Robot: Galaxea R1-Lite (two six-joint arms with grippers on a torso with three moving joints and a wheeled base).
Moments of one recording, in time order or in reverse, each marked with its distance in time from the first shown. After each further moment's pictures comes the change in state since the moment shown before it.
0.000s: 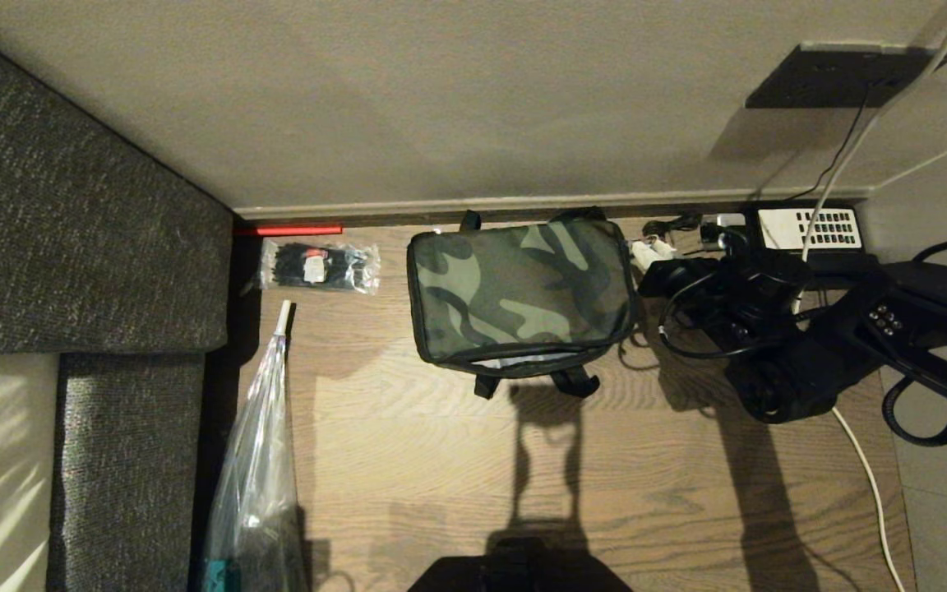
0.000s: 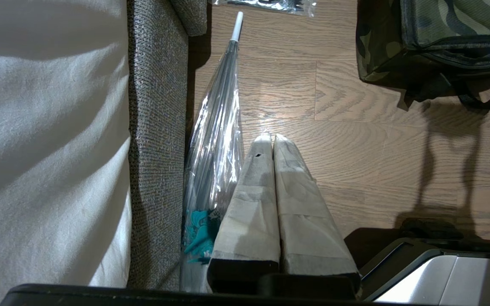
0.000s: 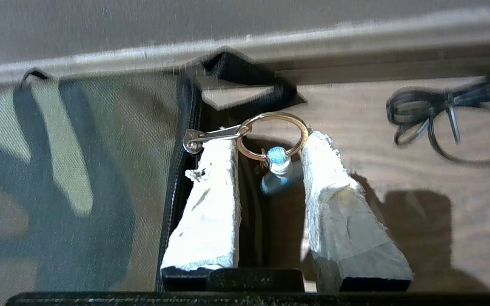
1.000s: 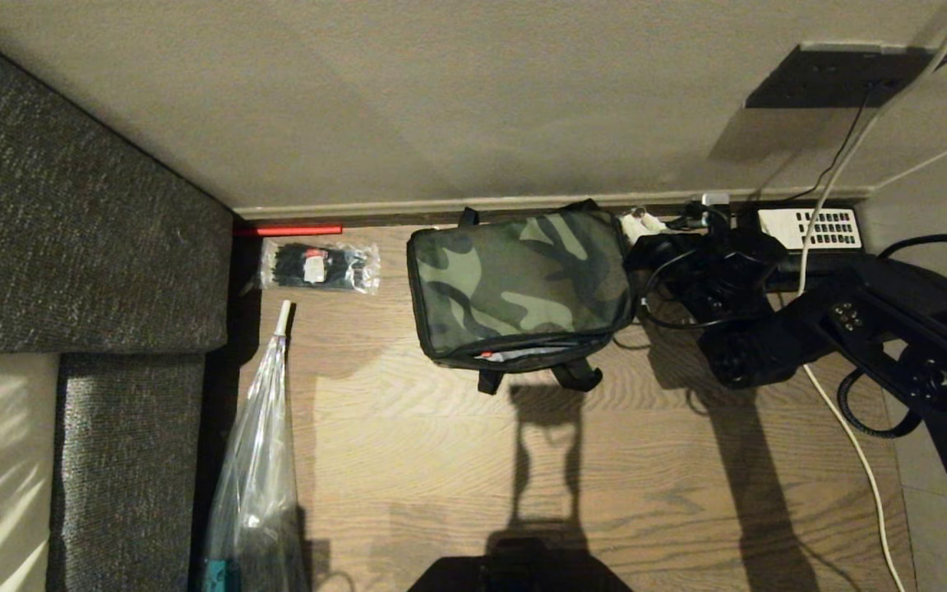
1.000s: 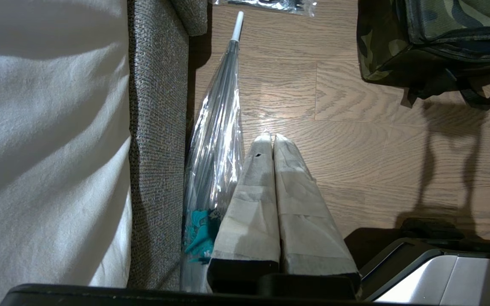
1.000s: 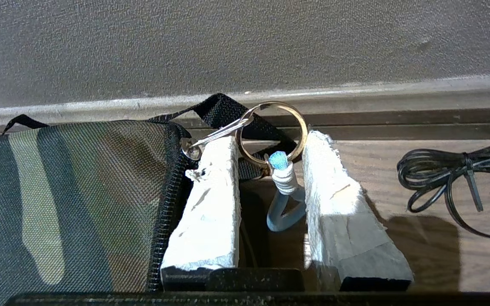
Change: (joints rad) left arm 0.000 0.000 0.000 0.001 0.000 0.000; right arm -0.002 0.113 -0.294 0.085 -0.003 0.001
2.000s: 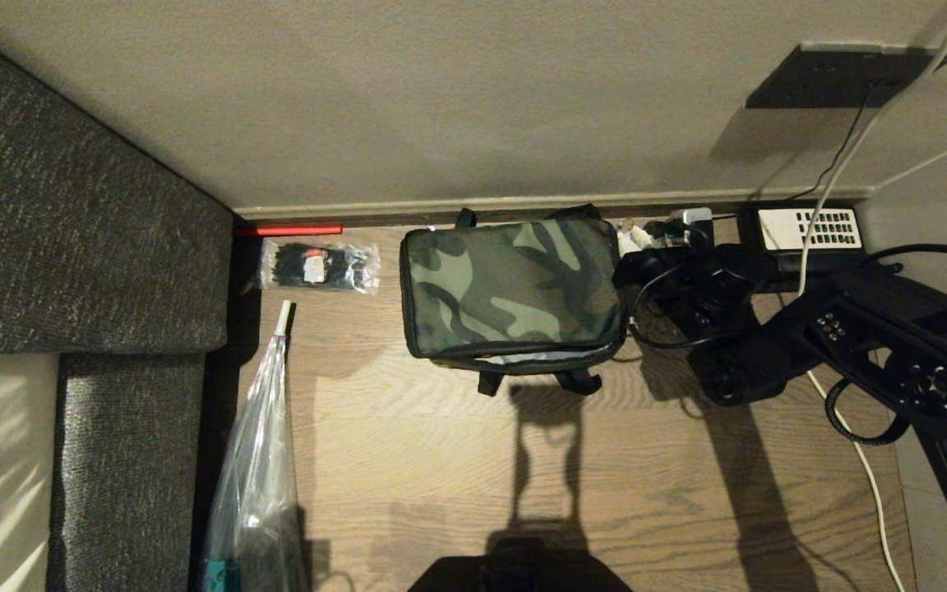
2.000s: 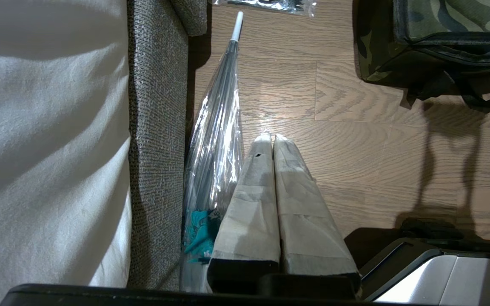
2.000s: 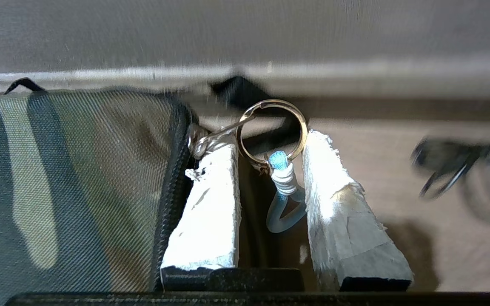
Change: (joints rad) left arm 0.000 0.000 0.000 0.000 0.000 0.000; right arm 0.041 0.011 0.071 -0.072 -0.006 -0.096
